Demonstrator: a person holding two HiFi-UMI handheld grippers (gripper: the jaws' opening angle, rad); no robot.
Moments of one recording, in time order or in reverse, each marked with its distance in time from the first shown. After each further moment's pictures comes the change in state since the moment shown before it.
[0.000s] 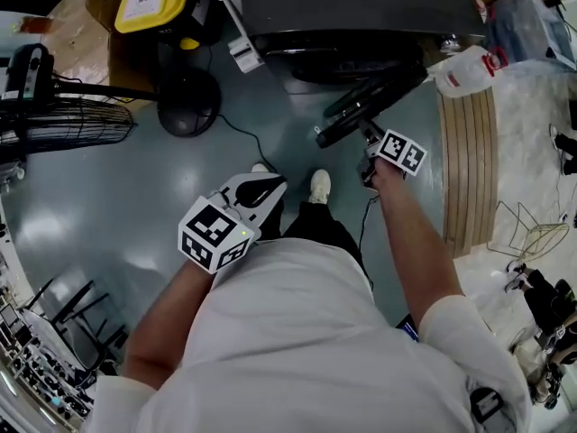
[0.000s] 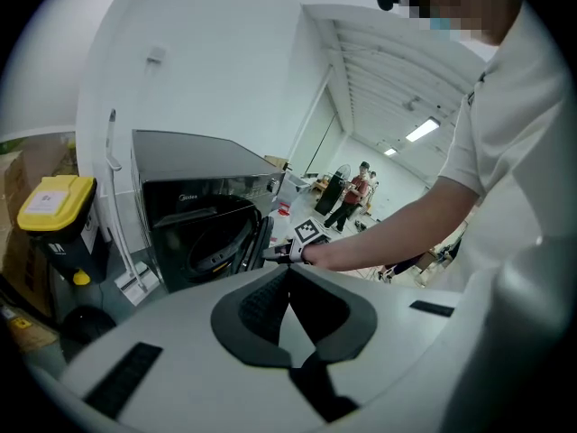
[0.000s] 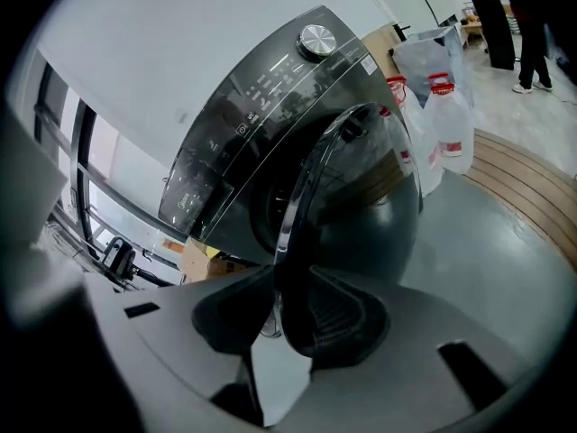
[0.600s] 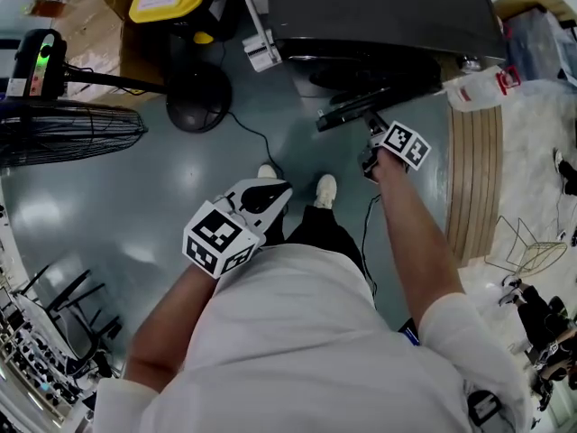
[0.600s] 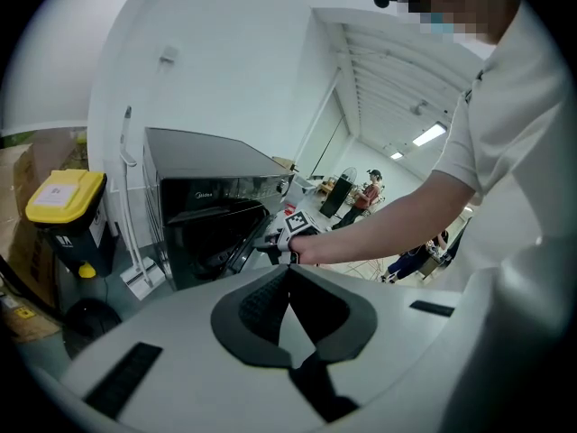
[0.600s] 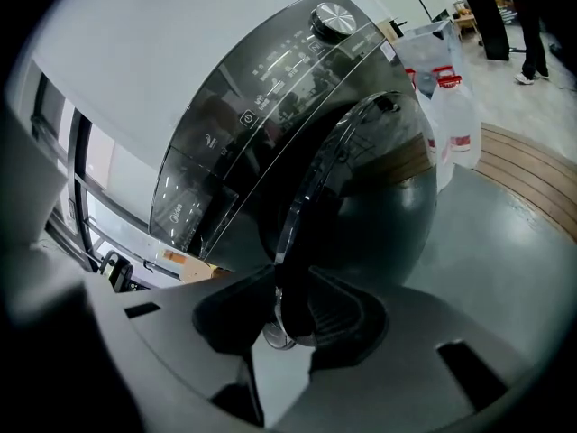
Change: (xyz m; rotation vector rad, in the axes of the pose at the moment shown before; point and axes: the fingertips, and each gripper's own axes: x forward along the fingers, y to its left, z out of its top) left arm -0.014 0.024 -0.006 -0.042 -0.010 0.023; right arm 0.051 0.034 0.023 0.043 -0.028 0.016
